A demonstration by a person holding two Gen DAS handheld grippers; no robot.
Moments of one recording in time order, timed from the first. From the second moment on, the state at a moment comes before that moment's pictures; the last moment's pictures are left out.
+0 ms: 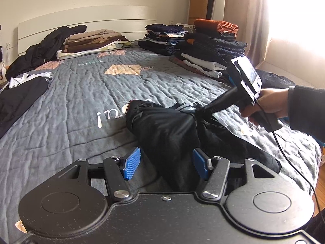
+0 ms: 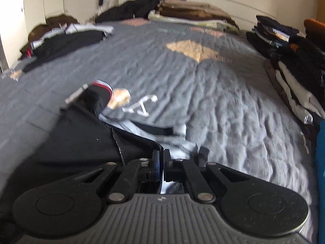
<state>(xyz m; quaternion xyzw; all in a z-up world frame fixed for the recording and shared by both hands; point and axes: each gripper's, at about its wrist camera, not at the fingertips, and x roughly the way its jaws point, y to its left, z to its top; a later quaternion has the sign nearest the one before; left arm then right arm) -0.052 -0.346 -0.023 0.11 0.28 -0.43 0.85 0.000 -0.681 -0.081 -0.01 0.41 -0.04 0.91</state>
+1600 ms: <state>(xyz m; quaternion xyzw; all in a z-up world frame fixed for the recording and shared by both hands) -0.086 -0.381 -0.054 0.20 0.28 -0.47 0.81 -0.024 -0.702 -0.083 0.05 0.40 -0.10 0.91</state>
